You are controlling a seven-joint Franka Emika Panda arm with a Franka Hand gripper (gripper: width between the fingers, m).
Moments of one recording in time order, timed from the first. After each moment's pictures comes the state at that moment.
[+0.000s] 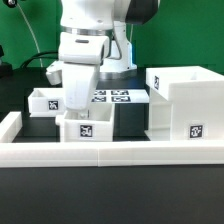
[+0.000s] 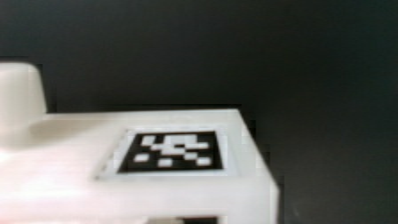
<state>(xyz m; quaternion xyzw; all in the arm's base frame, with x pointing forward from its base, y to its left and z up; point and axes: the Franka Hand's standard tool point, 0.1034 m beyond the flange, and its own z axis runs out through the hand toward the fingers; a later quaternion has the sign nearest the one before) 0.520 -0.067 0.022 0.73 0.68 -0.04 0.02</state>
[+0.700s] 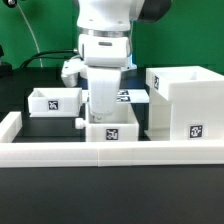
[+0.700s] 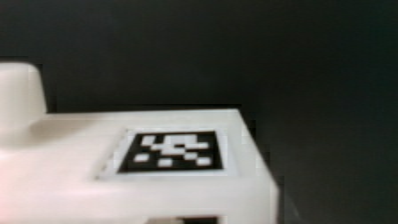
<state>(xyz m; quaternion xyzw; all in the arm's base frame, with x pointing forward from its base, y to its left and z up) 0.525 -0.046 0.021 0.70 0.72 -0.05 0.00</state>
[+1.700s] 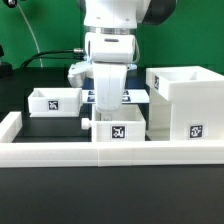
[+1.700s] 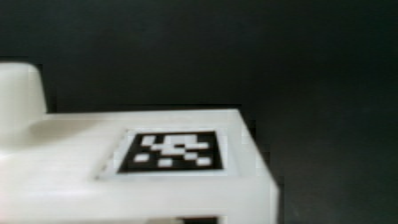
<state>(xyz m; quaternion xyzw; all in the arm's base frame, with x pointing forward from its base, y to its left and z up) 0.533 -0.035 0.018 0.71 0.70 -0.01 0.03</state>
